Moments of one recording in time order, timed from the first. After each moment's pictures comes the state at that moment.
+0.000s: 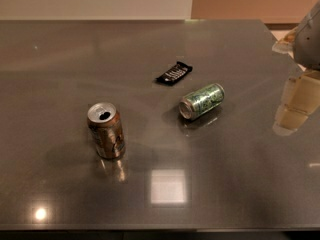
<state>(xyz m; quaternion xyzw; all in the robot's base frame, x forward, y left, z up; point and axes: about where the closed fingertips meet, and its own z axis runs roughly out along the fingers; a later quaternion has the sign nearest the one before) 0.438 -0.217 0.976 -0.60 0.78 -0.03 0.16</state>
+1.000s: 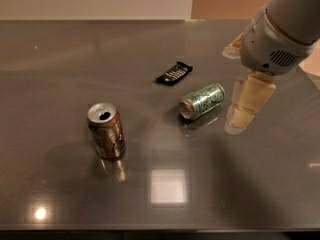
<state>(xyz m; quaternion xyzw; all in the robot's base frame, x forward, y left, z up) 0.453 -0.137 0.959 -0.65 0.74 0.04 0.18</state>
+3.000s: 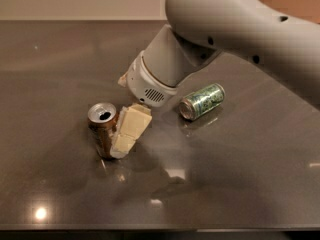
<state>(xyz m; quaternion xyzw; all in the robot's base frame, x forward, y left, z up) 0.446 0.080 0.899 -0.69 0.65 0.20 0.25</state>
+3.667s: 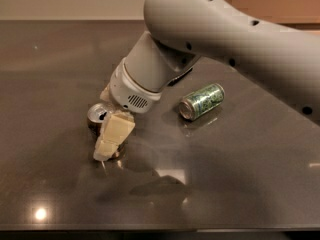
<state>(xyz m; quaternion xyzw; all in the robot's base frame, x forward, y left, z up) 0.433 0.111 0.892 -0.71 0.63 0.22 0.24</state>
